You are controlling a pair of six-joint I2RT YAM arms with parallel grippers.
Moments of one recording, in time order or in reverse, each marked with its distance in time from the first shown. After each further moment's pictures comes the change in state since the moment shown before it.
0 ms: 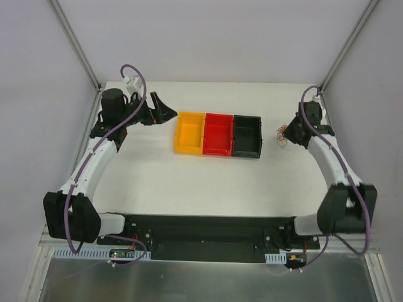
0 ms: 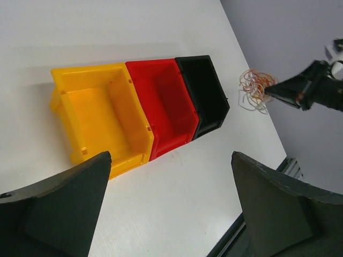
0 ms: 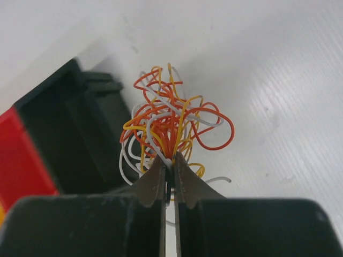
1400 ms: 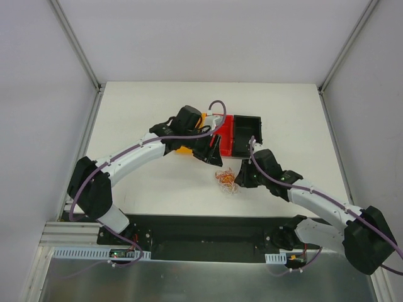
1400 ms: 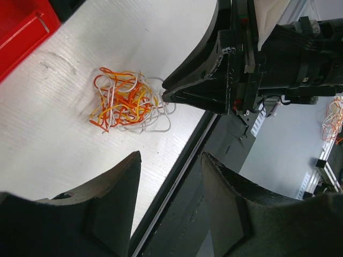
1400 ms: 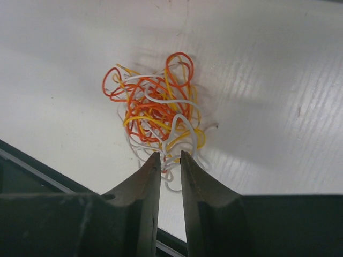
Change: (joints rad) left arm -0.603 0.286 0.171 -0.343 -0.037 0.166; right arm 0.660 -0.452 -0.618 0.298 -0.213 -0.047
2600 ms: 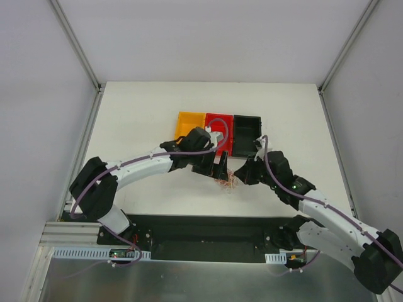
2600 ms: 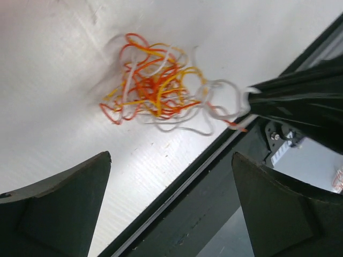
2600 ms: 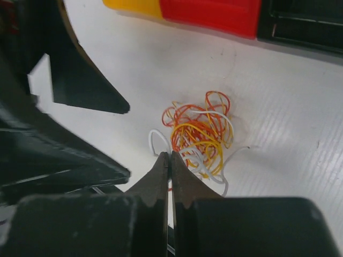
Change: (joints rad) left arm -0.127 0.015 -0.145 0.108 -0.241 -0.207; right arm -0.001 -0.183 -0.041 0.080 -0.017 0.009
